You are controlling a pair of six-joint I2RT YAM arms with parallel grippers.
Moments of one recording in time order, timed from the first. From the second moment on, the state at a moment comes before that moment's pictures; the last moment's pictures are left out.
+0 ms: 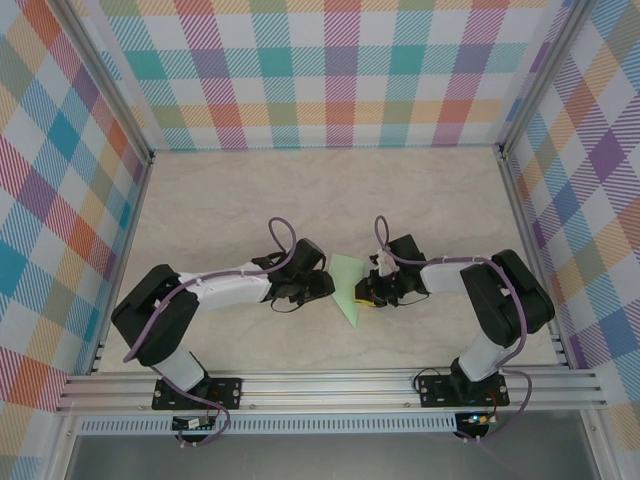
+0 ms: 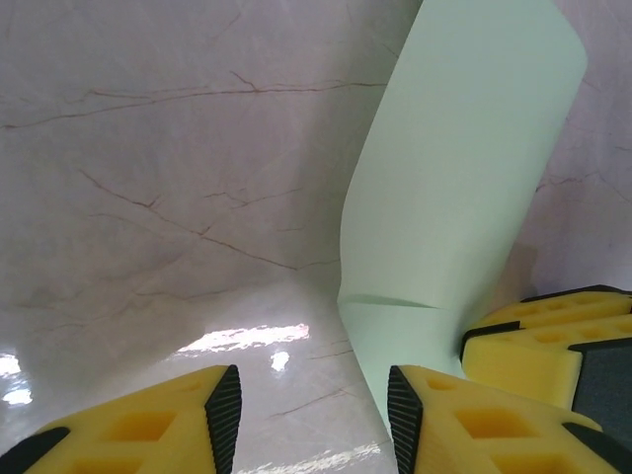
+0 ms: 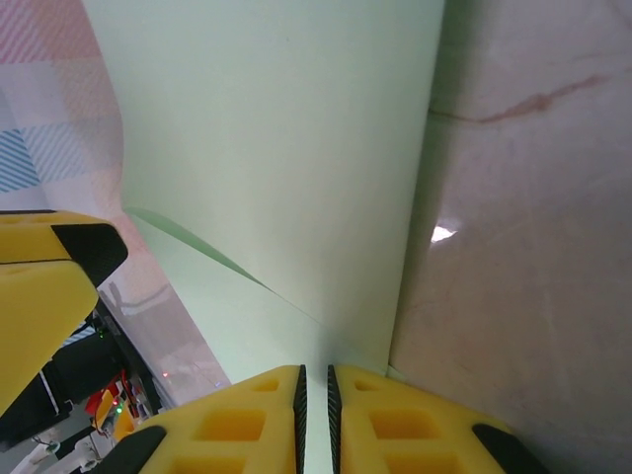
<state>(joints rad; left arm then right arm) -0.82 1.62 0.88 -0.28 0.10 -1.03 0.45 1.66 0.63 -0.08 -0.76 0.66</state>
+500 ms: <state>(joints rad) -0.82 1.73 0.90 -0.16 0.18 -1.05 0.44 1.67 0.62 -0.06 -0.78 0.65</state>
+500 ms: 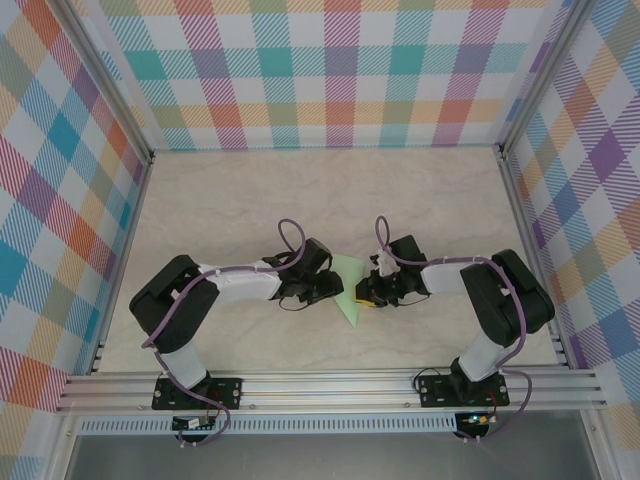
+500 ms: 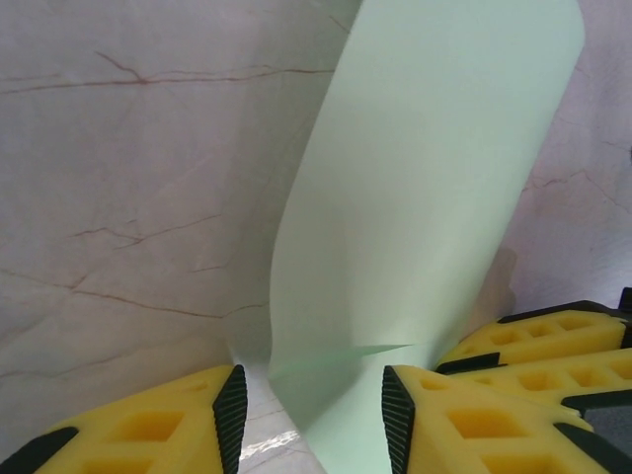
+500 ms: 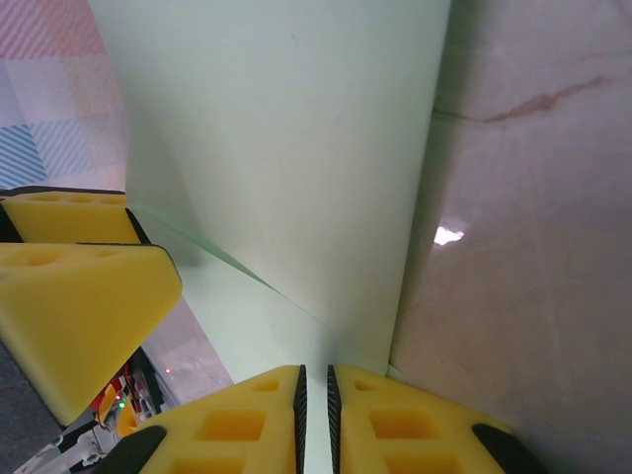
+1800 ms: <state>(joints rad) -0.85 1.73 0.94 -0.14 0.16 -1.10 0.58 1.11 0.50 -0.28 -0.29 0.54</state>
